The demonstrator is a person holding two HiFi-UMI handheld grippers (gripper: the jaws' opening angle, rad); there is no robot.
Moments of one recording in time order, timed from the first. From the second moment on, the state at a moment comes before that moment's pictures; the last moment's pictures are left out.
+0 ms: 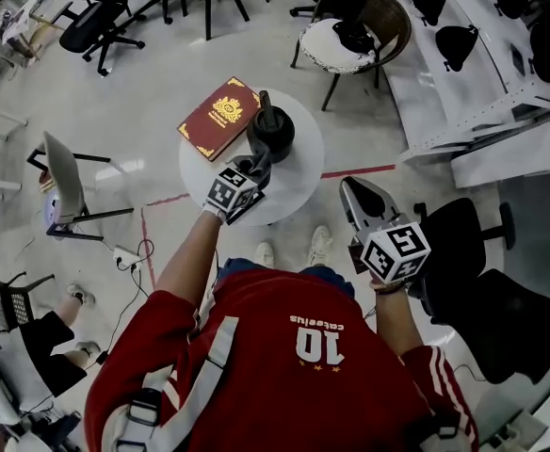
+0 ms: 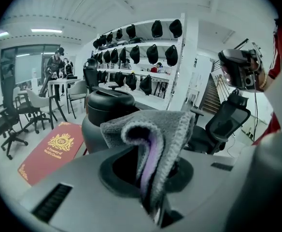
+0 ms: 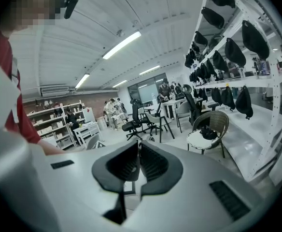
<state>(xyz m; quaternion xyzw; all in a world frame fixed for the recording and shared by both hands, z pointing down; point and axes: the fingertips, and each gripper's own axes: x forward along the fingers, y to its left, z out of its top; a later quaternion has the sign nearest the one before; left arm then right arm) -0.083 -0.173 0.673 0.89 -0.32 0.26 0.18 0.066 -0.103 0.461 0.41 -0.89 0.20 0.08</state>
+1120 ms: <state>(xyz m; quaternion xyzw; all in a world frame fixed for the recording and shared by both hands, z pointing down) -0.025 -0.197 0.688 0.86 -0.38 0.26 0.21 0.118 -0.160 0.466 0.33 -0.92 0.20 0.09</state>
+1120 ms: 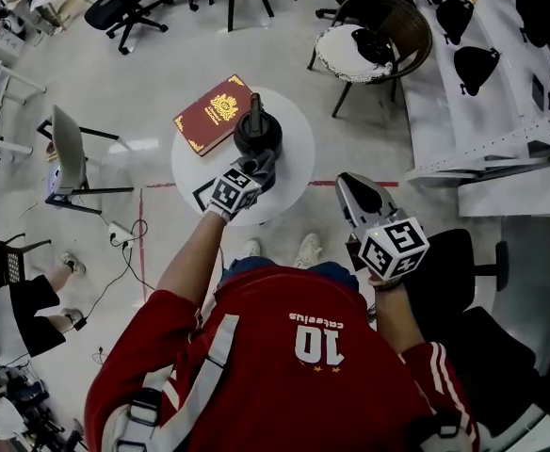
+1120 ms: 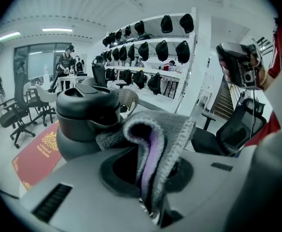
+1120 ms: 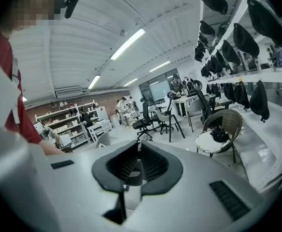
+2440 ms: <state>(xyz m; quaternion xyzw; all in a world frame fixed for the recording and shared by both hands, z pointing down) 0.056 -0.240 0.658 0.88 -0.38 0.21 0.22 0.163 -0.202 0.478 0.29 -0.93 0.20 0.09</state>
